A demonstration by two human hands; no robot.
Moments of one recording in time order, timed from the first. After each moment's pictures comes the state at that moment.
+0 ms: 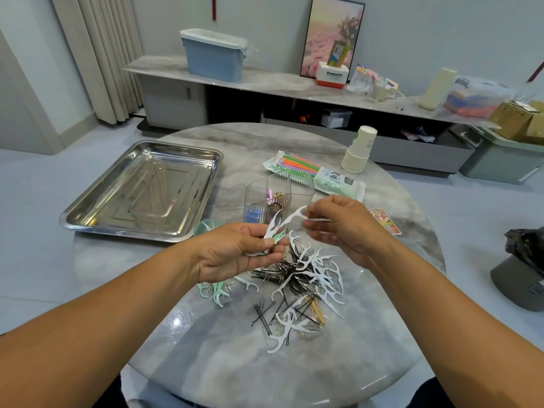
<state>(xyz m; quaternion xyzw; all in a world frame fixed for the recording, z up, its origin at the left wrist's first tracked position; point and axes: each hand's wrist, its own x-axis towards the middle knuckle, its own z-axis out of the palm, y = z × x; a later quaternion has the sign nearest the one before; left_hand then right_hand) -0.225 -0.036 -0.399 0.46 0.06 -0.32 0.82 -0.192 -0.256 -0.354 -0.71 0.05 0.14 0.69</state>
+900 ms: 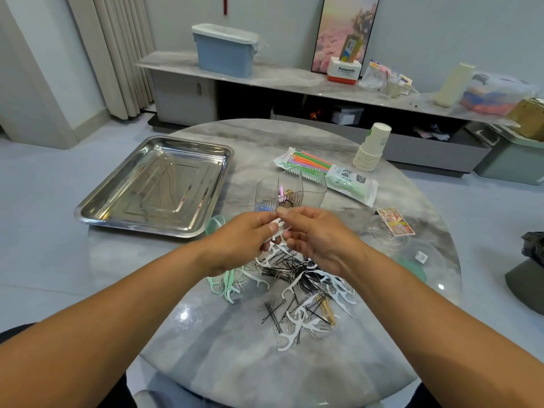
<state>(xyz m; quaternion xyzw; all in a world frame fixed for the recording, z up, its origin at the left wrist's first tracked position) -0.231 -0.036 -0.389 0.79 -0.04 -0.16 0.59 -0.206 -0.204 -0.367 -0.64 0.05 0.23 0.73</state>
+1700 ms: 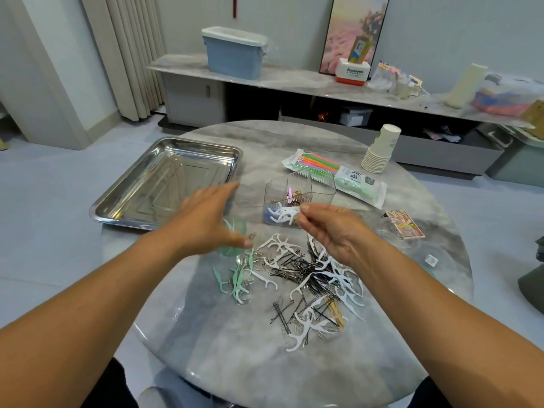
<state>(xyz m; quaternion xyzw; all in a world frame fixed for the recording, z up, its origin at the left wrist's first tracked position) -0.219 0.038 -0.390 0.97 -0.03 -0.02 0.23 -0.188 -0.211 -0.367 -0.55 0.17 0.19 0.80</state>
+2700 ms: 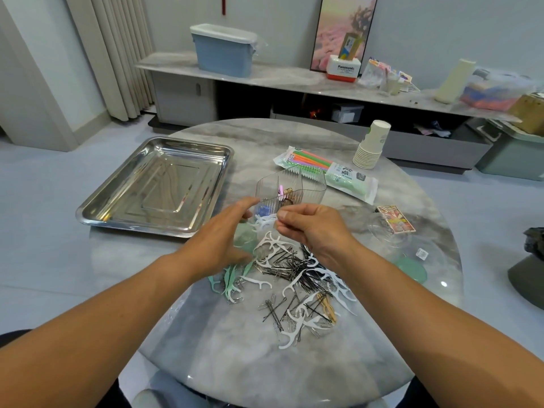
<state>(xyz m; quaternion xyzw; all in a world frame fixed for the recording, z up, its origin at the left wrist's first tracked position) -0.213 0.013 -0.450 0.93 -0.14 0.04 0.34 -0.193 -0.201 -0.387 -0.62 0.07 0.17 0.77</state>
